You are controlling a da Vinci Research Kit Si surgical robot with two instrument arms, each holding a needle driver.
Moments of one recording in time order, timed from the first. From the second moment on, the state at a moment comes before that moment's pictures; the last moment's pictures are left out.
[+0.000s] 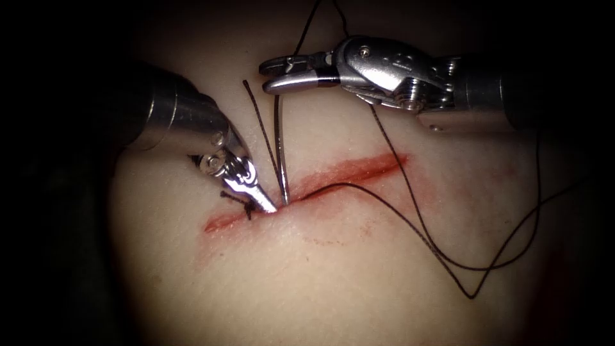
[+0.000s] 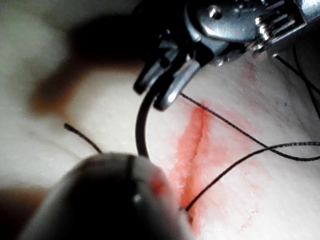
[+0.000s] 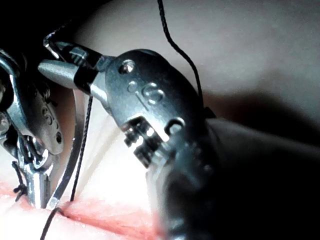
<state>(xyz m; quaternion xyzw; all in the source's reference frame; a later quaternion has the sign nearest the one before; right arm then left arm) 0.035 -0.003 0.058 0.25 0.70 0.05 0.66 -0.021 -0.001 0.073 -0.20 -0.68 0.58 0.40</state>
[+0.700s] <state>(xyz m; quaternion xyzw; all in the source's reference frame) 0.036 -0.004 0.059 0.36 0.62 0.20 0.67 -0.021 -0.001 0.073 -0.20 -0.68 0.58 0.40</state>
